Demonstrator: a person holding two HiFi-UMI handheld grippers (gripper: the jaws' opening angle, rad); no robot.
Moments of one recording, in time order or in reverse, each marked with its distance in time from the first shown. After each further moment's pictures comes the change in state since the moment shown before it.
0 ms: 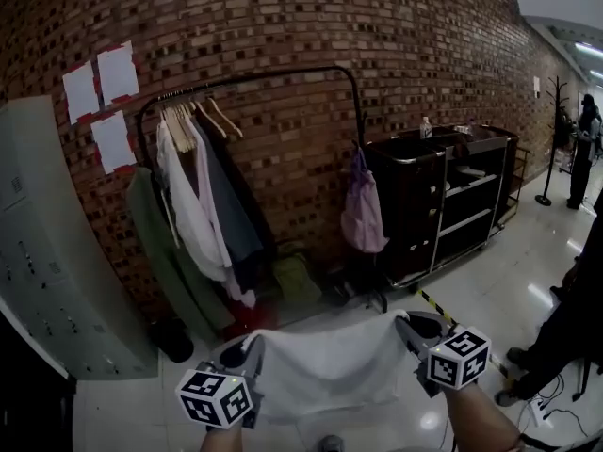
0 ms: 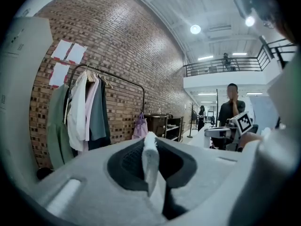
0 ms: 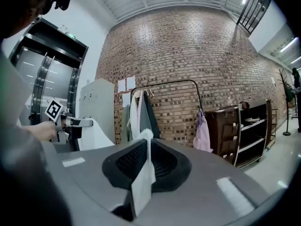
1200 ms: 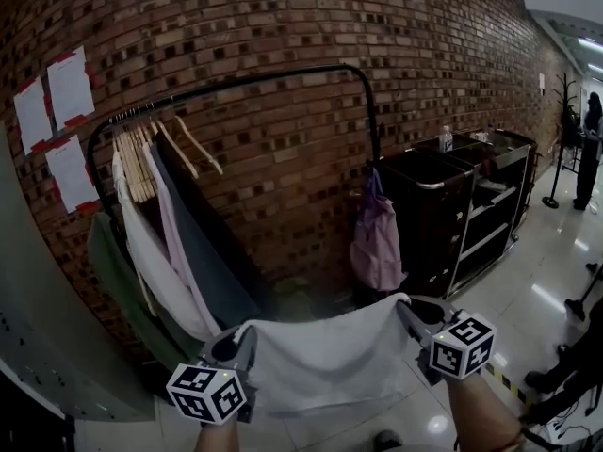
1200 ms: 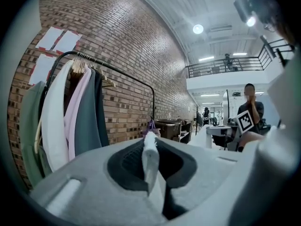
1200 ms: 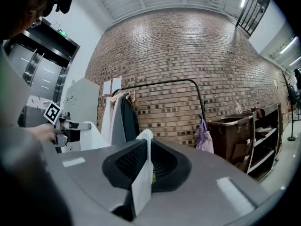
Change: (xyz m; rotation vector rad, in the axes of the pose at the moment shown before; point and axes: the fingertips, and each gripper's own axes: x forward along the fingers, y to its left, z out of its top) left arm 0.262 0.187 0.104 0.035 -0.047 -0.016; right arm 0.273 -0.157 0.104 -0.019 -0.090 -0.046
